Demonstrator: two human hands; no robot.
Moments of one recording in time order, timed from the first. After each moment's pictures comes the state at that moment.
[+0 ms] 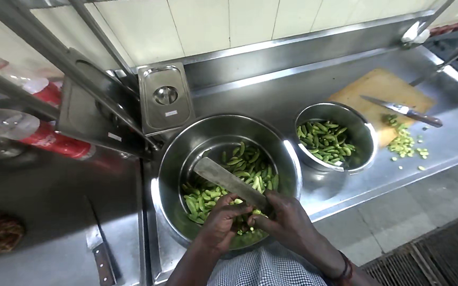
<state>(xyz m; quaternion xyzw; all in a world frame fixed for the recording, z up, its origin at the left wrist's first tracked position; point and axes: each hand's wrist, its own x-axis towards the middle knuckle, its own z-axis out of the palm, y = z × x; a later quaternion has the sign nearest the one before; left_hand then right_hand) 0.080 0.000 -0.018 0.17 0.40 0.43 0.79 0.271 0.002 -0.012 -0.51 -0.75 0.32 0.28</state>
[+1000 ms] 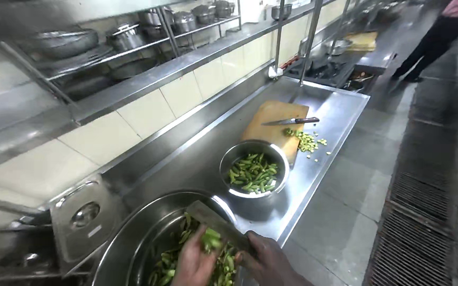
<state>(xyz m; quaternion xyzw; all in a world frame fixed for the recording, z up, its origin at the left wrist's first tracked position) 0.179 0.079 -0.018 0.14 0.45 0.43 0.77 0.349 -0.025 -0.036 -0.60 -0.58 0.32 0.45</state>
